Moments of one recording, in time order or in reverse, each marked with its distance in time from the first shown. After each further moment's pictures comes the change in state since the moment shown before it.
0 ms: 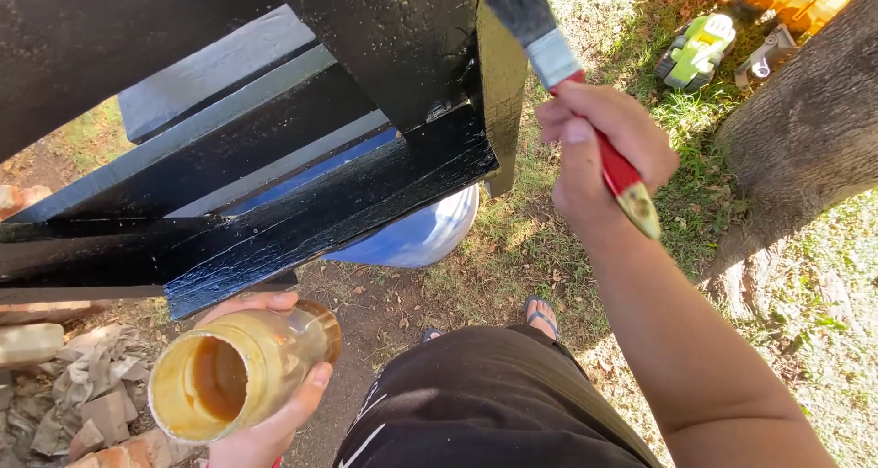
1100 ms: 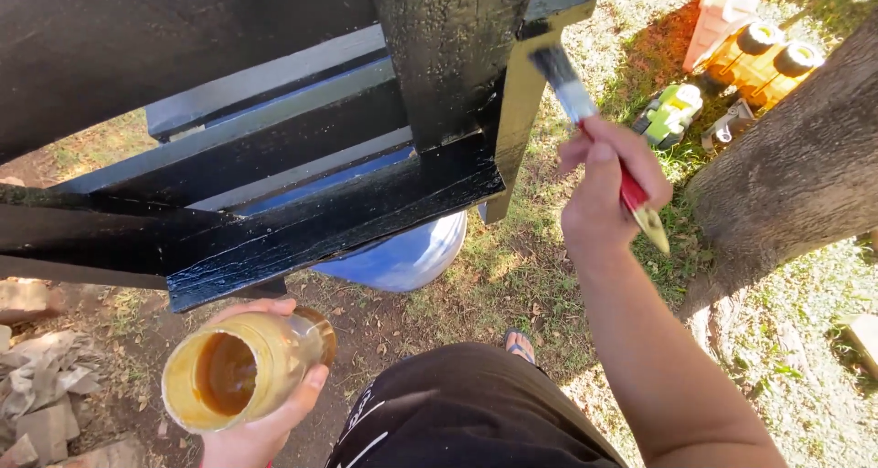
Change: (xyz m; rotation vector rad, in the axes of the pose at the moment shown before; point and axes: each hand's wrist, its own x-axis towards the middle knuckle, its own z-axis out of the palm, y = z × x) left_hand -0.016 -0.007 -0.024 -0.084 0.028 -0.078; right_hand -0.005 -0.005 0.008 0.046 0.155 0.175
